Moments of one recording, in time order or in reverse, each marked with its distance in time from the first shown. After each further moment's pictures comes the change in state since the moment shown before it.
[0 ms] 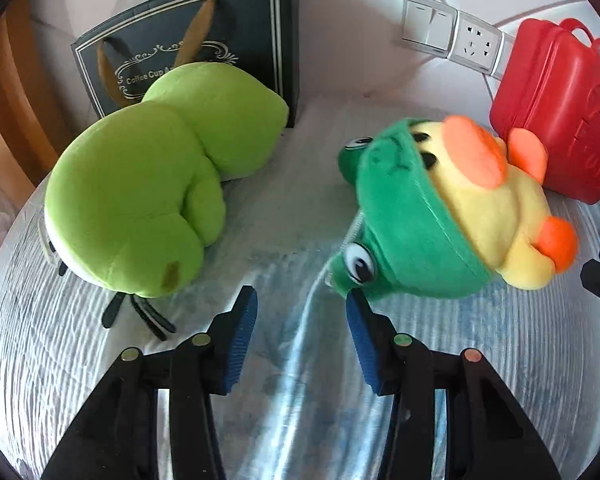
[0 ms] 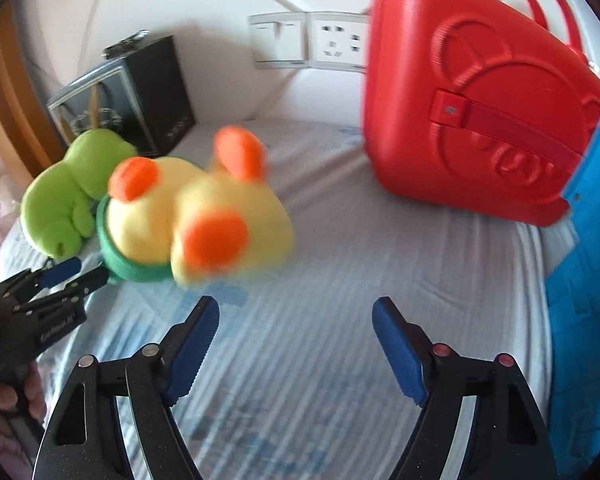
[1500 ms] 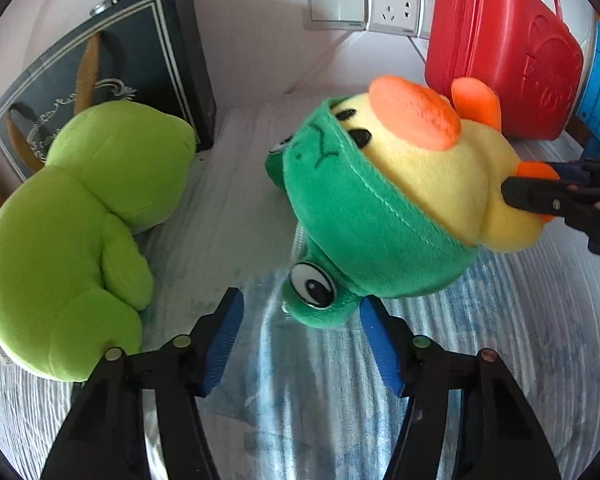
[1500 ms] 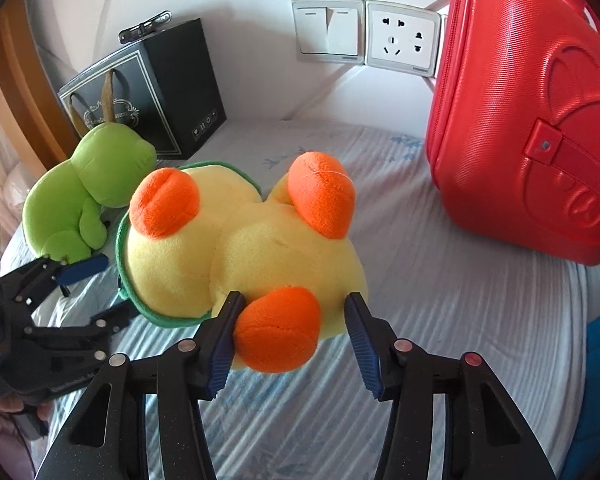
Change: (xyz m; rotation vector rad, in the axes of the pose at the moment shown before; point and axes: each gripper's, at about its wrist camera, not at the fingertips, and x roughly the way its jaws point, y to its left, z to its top) left arm 0.052 -0.033 -0.003 0.271 -0.010 -0.124; right arm 0.042 0.022 0.028 -0.042 0.023 0.050
